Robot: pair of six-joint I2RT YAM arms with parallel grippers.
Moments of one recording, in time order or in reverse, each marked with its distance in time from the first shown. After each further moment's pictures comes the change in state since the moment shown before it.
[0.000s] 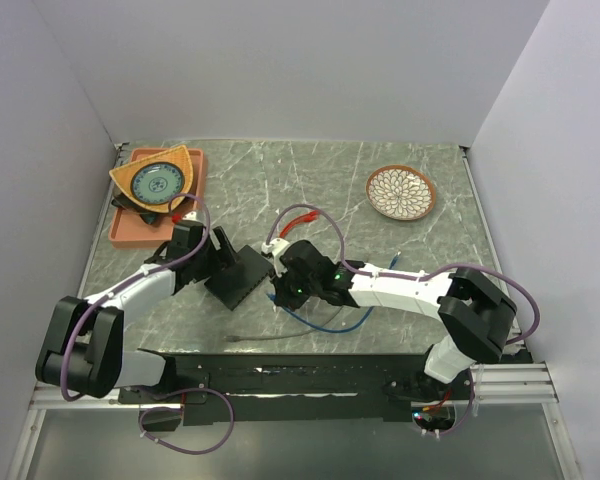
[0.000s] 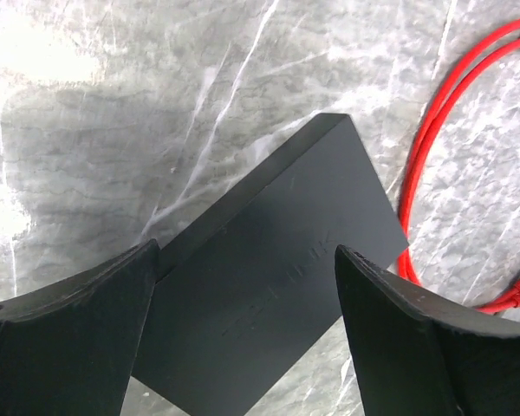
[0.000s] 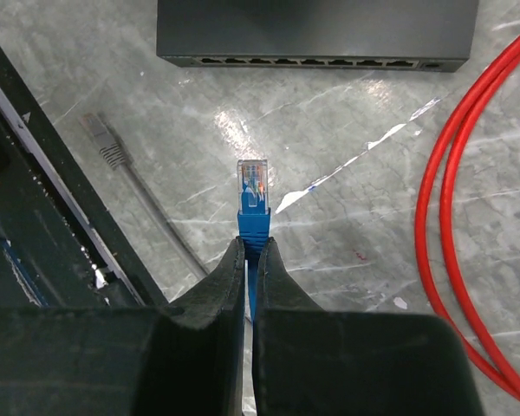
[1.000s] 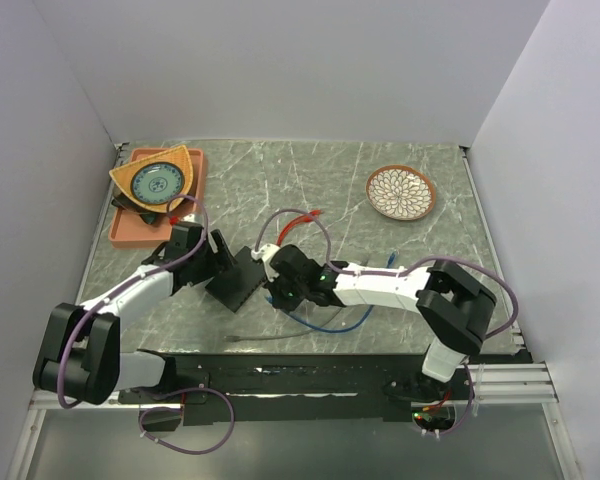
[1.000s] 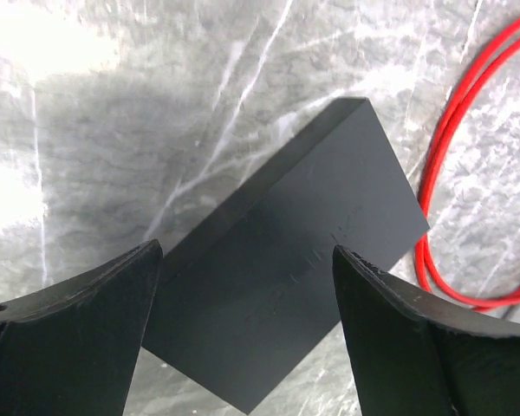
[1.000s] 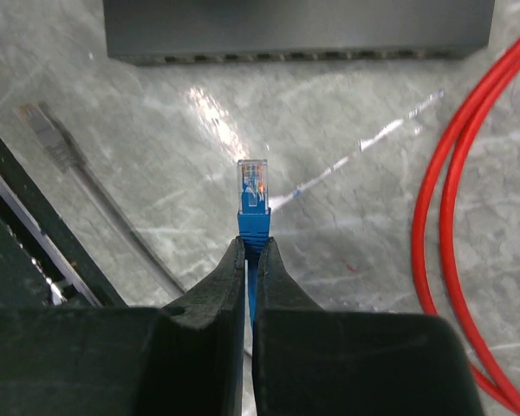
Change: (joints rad) left arm 0.002 -0.042 -0.003 -0.083 -0.016 0.005; right arm 0.035 0.100 0.050 -0.035 0.066 -0.035
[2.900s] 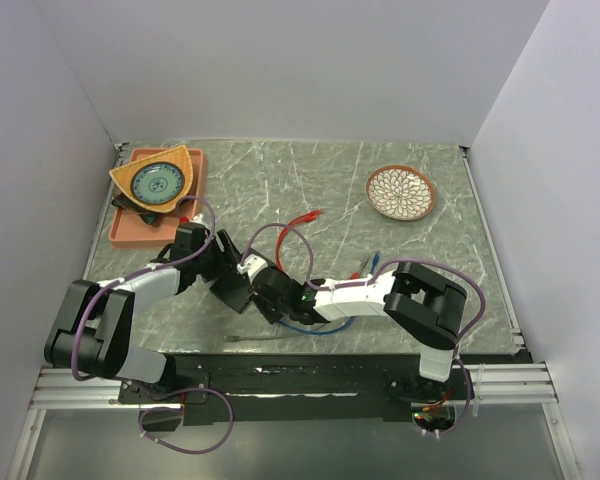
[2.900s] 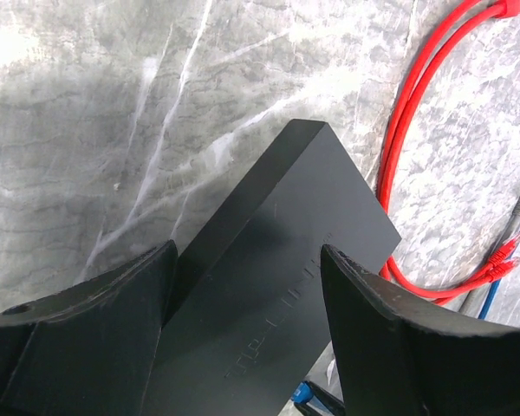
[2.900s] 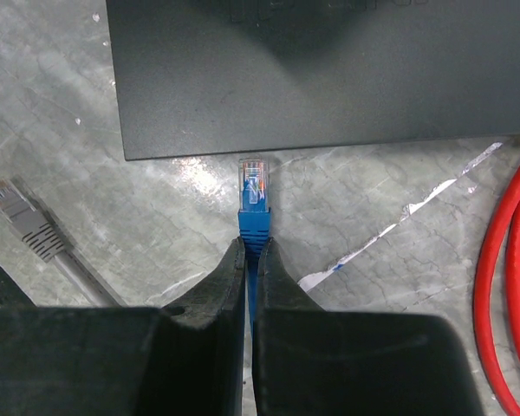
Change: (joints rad) left arm 0.004 0.143 -0.034 0.242 0.149 -0.015; right arm 0.124 0.155 0.016 0.187 0.214 0.076
